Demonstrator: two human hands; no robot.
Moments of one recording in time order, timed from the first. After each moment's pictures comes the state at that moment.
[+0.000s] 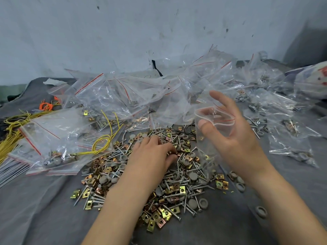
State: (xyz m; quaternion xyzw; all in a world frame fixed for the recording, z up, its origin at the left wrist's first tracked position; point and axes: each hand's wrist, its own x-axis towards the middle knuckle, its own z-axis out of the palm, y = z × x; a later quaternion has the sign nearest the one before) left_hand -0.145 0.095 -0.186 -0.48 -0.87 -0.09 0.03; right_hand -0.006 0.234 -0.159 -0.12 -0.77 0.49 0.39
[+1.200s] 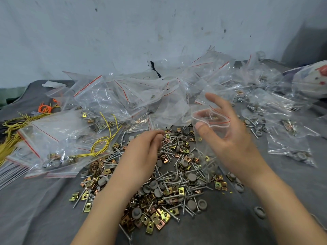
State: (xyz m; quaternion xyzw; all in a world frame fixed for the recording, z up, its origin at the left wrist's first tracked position) left_hand -0.157 0.087 -0.181 -0.43 -0.81 -0.39 -0.01; right_hand -0.007 0.235 -0.163 -0.13 -0.78 0.46 0.39
